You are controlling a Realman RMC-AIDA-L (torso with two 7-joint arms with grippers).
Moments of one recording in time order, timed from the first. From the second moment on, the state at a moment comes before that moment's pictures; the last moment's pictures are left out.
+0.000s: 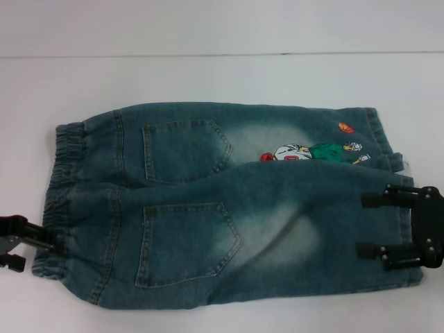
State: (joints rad) left arm -0.61 -1.94 0.71 0.85 2.71 1.73 -2.73; right arm 0.42 2.05 -0.50 -0.78 -2.22 -1.84 1.24
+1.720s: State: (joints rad) left arm -0.62 -1.95 0.72 0.83 2.72 1.70 -2.72; right arm 0.43 2.06 -0.50 -0.77 -2.23 -1.83 1.23
